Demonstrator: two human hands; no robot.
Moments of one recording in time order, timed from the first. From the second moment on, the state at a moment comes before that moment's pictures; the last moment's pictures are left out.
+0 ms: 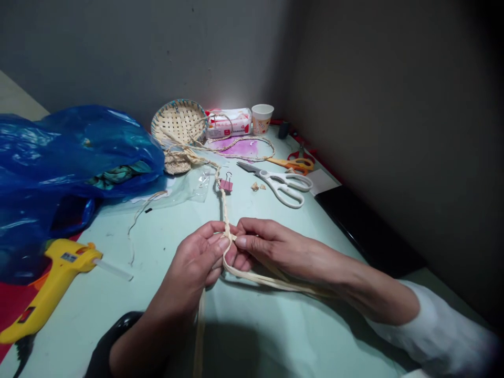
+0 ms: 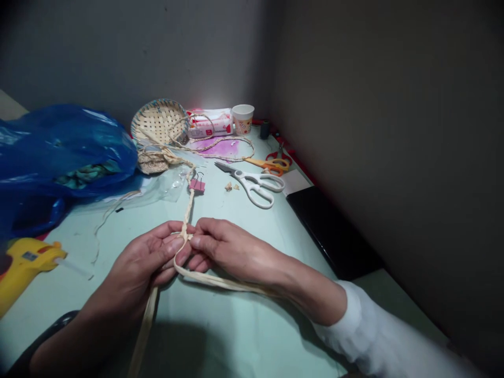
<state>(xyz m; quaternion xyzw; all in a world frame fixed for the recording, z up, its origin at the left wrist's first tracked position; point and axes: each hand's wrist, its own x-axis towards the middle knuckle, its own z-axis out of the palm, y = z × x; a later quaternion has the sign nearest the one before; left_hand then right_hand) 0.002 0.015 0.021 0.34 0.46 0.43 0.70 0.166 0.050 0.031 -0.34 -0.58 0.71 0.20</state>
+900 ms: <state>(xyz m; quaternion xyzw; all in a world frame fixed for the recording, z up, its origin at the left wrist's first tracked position) 0.000 -0.004 0.026 0.73 0.62 0.20 0.22 0.144 0.032 0.005 -0.48 -0.65 0.49 0.32</state>
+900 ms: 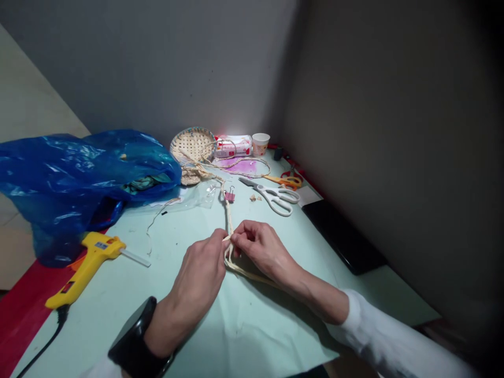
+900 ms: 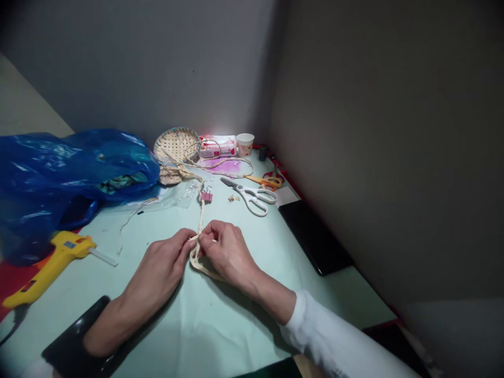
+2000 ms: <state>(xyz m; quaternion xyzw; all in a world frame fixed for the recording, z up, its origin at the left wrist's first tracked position) -0.007 -0.022 0.029 0.73 0.60 0.28 0.16 0.144 0.036 0.000 -0.40 -0.46 0.68 0.41</state>
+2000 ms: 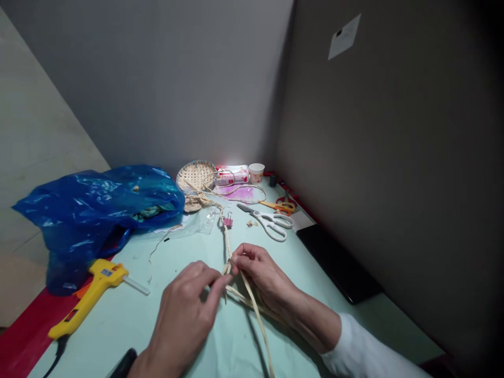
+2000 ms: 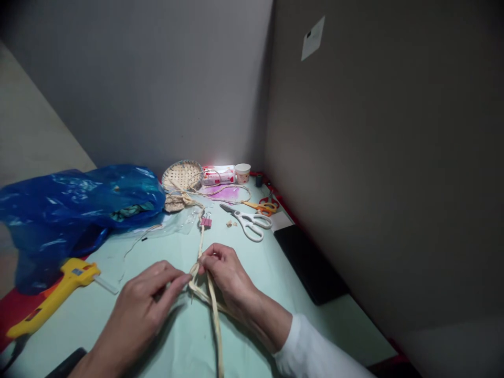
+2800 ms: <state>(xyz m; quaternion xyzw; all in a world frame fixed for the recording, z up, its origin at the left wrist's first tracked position) -0.012 0.009 0.017 0.43 0.43 0.36 0.71 0.147 0.037 0.006 -0.40 -0.51 0.65 0.40</state>
